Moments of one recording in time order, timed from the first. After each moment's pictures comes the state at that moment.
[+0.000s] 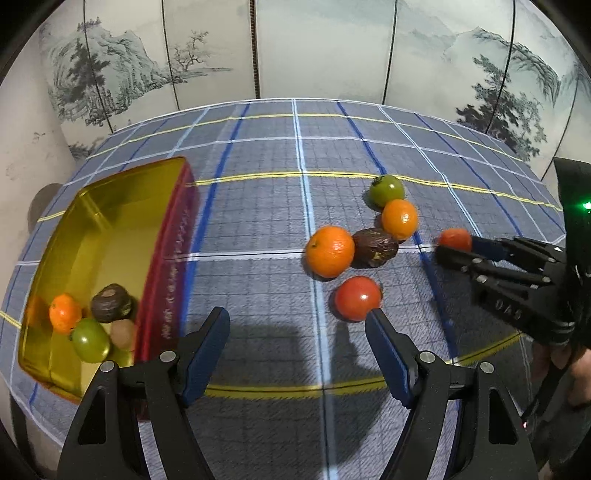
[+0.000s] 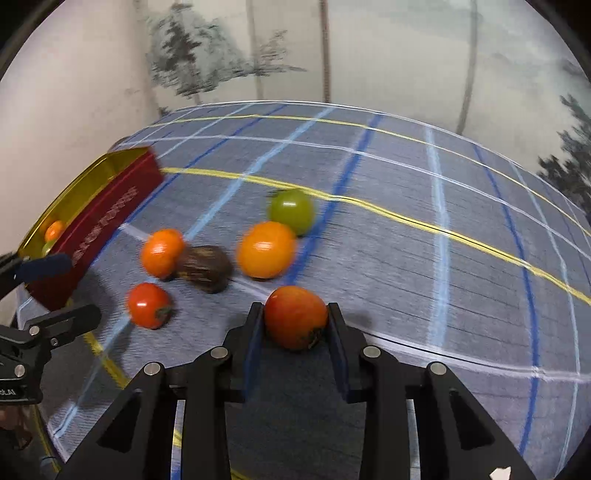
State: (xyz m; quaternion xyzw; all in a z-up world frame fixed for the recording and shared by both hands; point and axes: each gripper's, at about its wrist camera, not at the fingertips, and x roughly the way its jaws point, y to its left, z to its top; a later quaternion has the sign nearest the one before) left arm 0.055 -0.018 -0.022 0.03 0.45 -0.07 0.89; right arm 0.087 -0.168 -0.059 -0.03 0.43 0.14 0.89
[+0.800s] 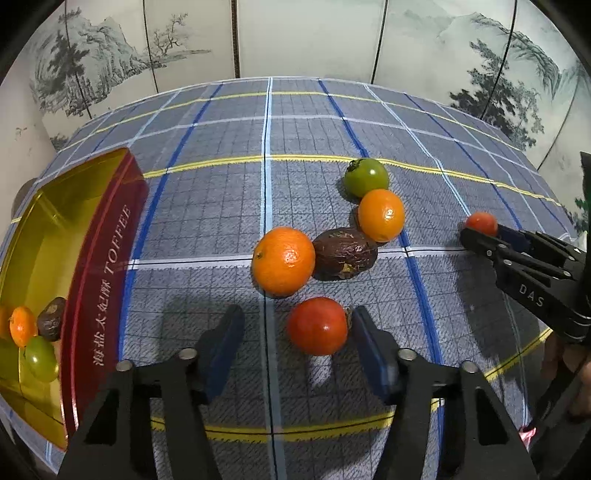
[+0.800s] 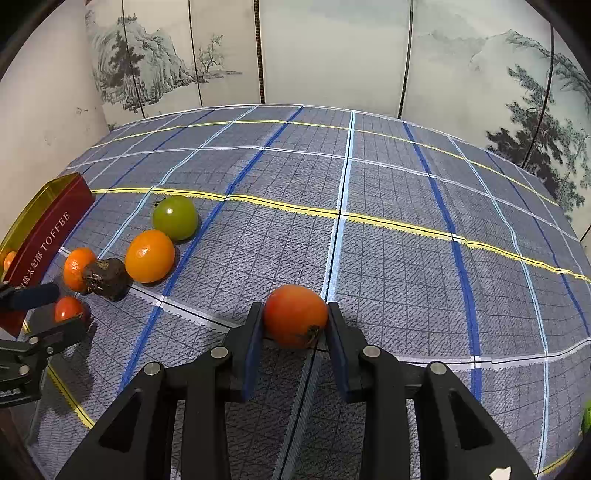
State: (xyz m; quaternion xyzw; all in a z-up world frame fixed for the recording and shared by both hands) left arm 0.088 -0.049 -0.047 0.02 0.48 -0.09 0.87; right arm 0.101 -0.220 -0.066 -0.02 0.43 0.06 0.90
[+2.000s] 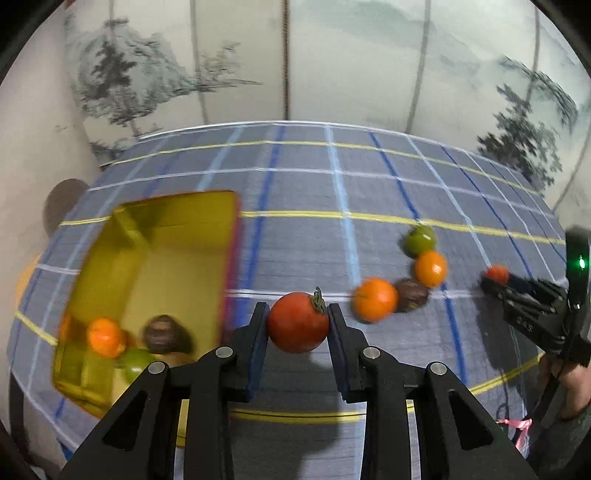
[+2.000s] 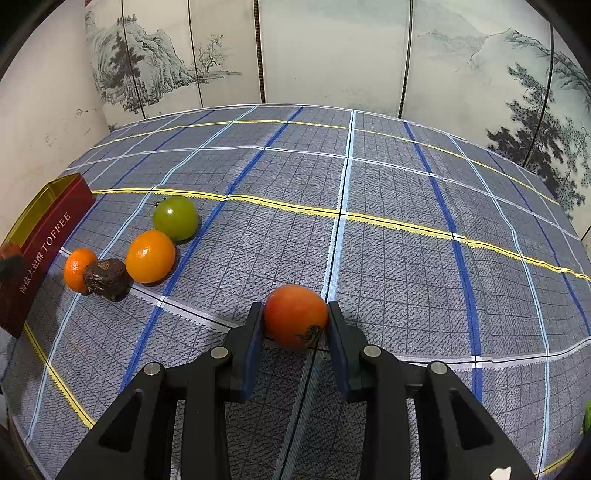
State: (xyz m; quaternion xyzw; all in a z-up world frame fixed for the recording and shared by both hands) left arm 0.066 0.029 0.016 0.00 0.43 -0.03 0.90; right arm 0.102 -0.218 -0.066 -0.01 0.43 0.06 0.90
